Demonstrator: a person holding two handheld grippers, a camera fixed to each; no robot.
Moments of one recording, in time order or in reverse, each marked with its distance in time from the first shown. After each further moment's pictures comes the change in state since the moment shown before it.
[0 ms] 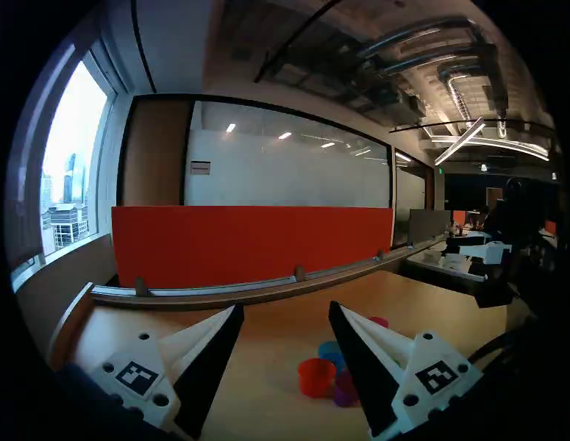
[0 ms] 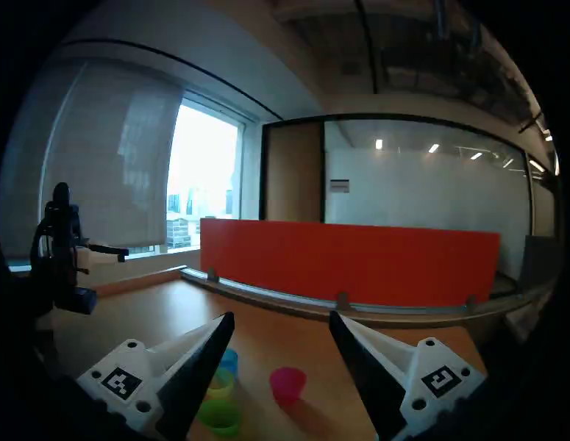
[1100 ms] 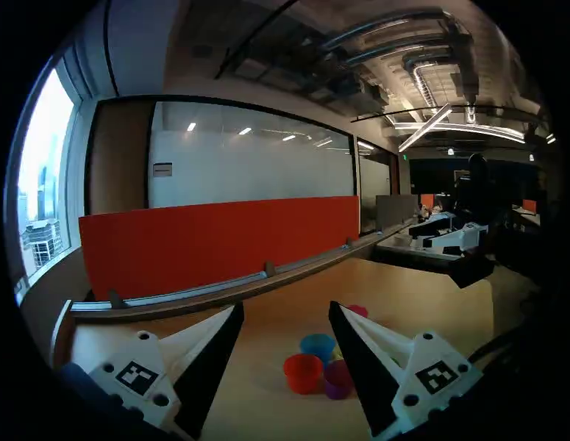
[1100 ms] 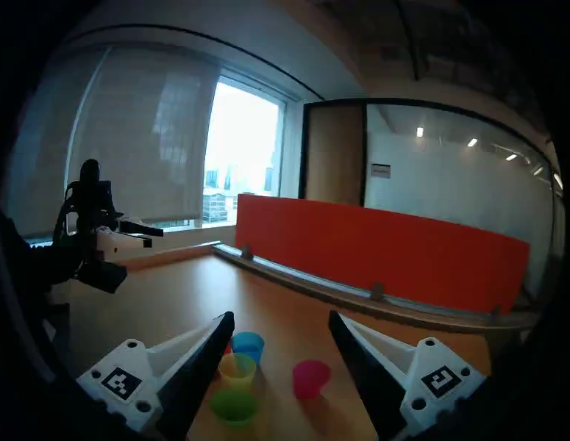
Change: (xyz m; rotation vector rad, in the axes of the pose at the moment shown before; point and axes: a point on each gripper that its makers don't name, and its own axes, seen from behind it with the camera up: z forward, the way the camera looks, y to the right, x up) left arm -0.013 0.022 0.012 -0.179 -0.034 0.076; right arm -0.021 -0.033 0.022 0.179 -0.109 -0.062
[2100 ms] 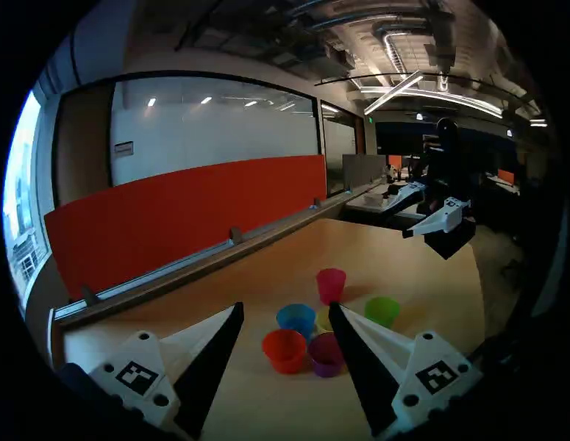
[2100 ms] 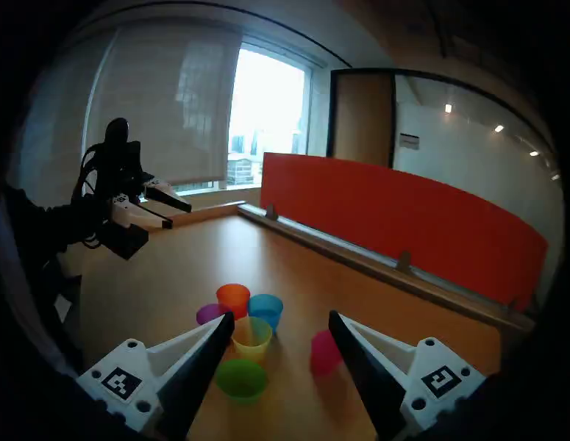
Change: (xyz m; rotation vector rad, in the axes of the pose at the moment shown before) left arm -0.046 0.025 0.030 -0.166 -0.170 0.073; right arm -0.060 -0.015 0.012 0.131 -0.178 -0.036
